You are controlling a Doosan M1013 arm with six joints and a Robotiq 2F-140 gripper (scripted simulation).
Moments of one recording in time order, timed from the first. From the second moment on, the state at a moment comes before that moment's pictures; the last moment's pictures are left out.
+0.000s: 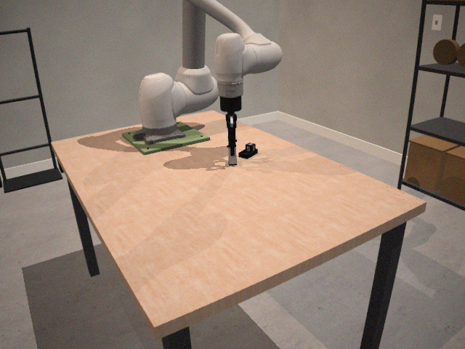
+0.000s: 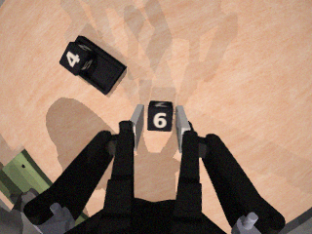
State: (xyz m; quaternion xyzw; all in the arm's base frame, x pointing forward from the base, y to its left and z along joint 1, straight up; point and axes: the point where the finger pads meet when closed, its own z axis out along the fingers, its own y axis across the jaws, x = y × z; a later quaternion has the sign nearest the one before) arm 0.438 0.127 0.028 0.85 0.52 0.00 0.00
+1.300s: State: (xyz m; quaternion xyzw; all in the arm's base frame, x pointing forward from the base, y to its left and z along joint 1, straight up) arm 0.438 0.127 0.028 0.85 0.52 0.00 0.00
